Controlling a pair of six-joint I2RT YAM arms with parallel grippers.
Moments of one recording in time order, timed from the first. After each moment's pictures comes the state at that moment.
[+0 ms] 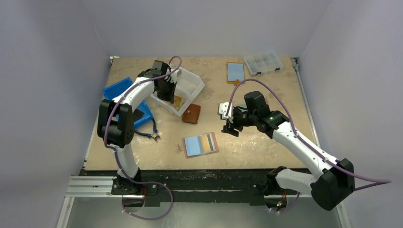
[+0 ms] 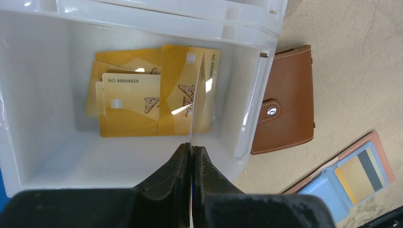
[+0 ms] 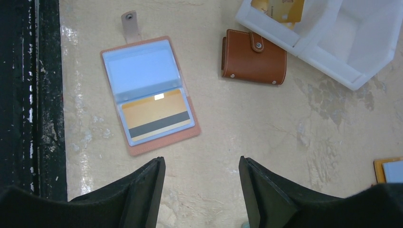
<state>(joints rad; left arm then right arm) -0.26 1.88 1.49 -0.70 0.21 0.07 0.53 1.14 0.90 -0.51 -0.58 -0.75</state>
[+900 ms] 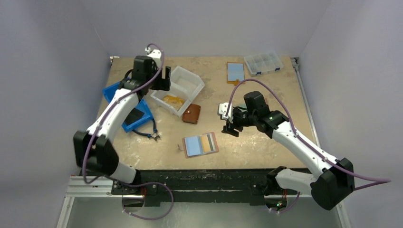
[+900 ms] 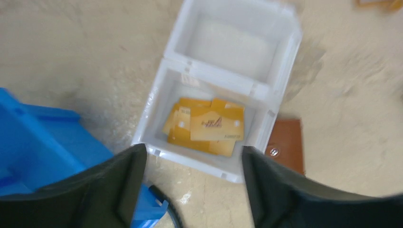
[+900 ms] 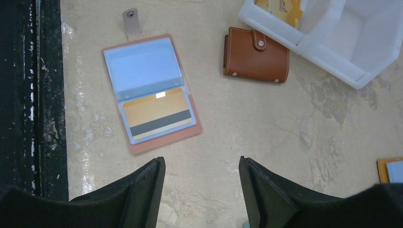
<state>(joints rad) -0.25 1.60 1.39 -0.51 0.00 -0.04 0.53 1.15 0.90 -0.51 -0.58 -0.75</state>
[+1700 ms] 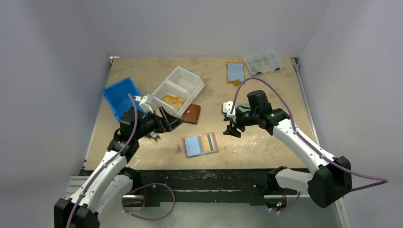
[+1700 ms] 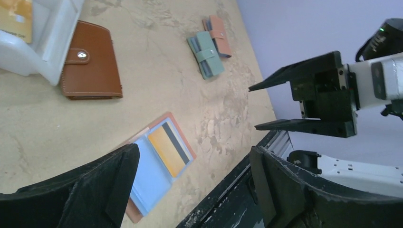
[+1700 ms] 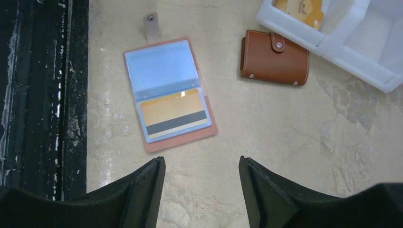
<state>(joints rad) -0.28 0.79 0.49 0.01 0.50 -0.73 0.46 1.17 0.90 -0.56 -0.71 -0.78</state>
